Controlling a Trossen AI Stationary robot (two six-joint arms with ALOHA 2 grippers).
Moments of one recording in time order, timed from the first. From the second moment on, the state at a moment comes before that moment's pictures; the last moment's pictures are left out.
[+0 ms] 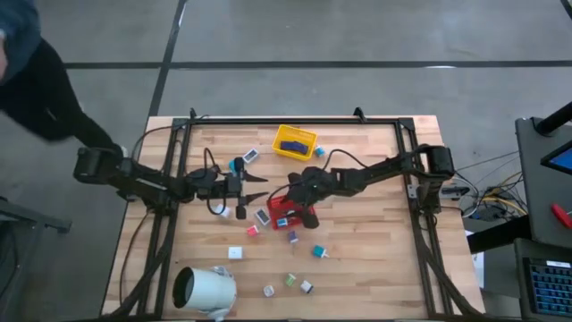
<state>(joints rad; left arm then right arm) 0.00 1.30 0.28 0.97 -0.07 0.20 -0.05 1.85 0.96 0.33 -0.31 -0.13</state>
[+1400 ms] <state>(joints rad) 0.04 1.06 0.70 -0.43 -0.37 -0.05 -0.02 1.12 0.27 0.63 -0.23 -0.08</state>
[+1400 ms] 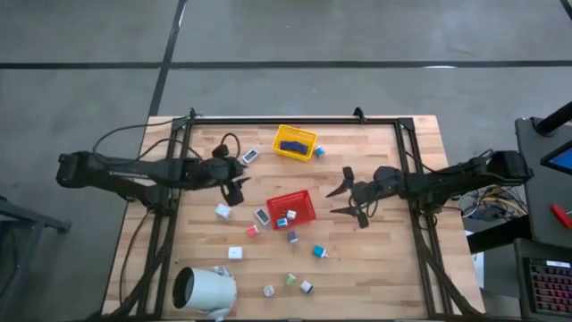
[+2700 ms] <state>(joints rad) 0.49 1.32 0.76 -0.88 -0.14 -0.10 0.00 1.11 0.21 0.66 -0.25 -0.10</state>
